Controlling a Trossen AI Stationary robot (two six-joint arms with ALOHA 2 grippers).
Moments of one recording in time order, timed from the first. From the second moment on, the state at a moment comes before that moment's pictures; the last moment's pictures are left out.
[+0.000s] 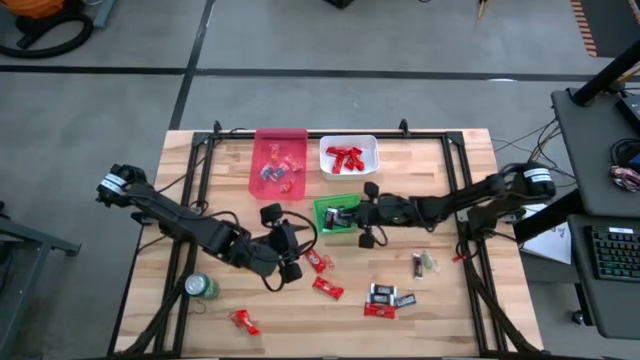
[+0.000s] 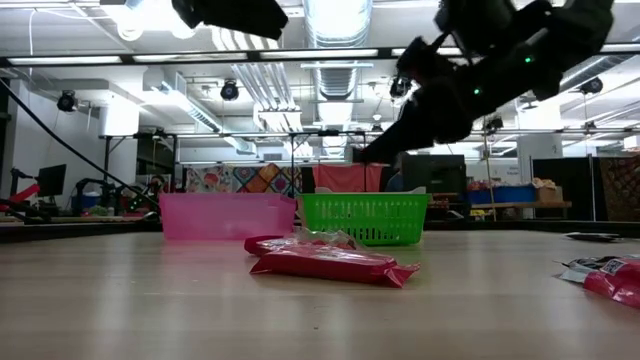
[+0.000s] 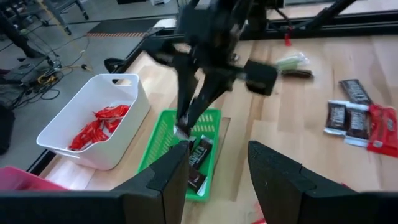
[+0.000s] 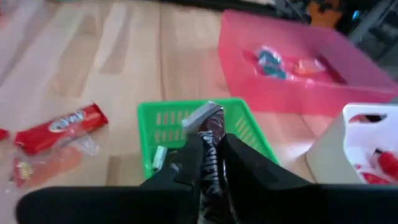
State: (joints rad) left arm -0.46 1.45 1.07 -0.27 -0.78 -0.28; right arm 0.03 1.52 0.59 0.48 0.21 -0.12
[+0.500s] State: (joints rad) left arm -0.51 1.45 1.19 -0.63 -0.50 -0.68; right arm 0.00 1.53 0.74 0.17 0.21 0.02
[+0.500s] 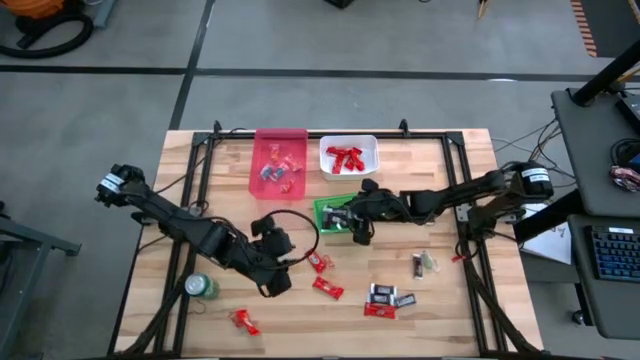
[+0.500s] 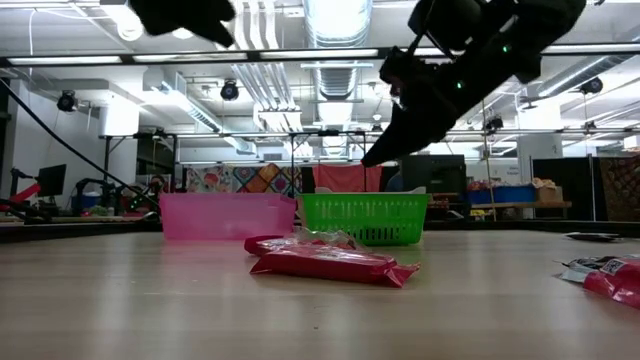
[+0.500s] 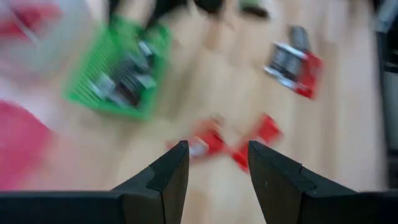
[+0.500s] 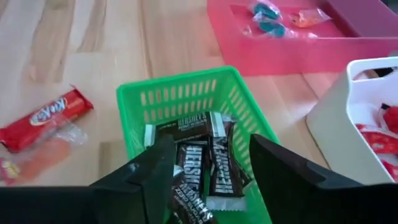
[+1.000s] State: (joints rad) left arm -0.68 1.56 1.15 -0.68 0.14 -1.15; right arm 0.02 1.46 0.81 0.03 0.12 0.11
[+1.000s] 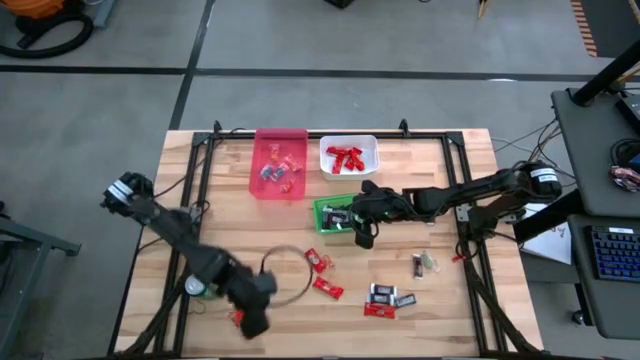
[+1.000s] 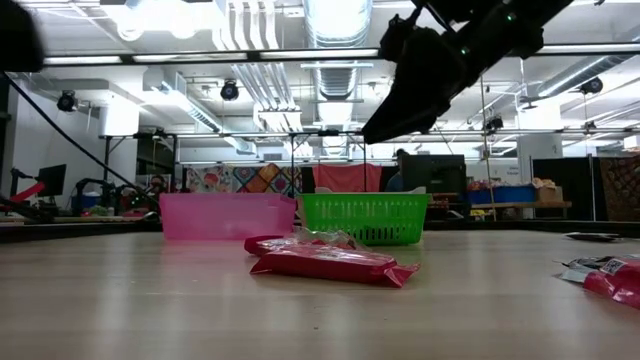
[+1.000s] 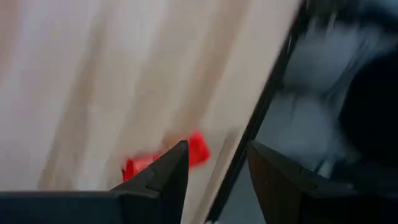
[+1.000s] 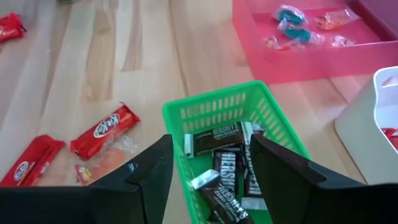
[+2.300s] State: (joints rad) left arm -0.90 1.85 1.15 -0.74 -0.15 -0.97; right arm 0.02 1.47 0.81 0.03 0.12 0.16
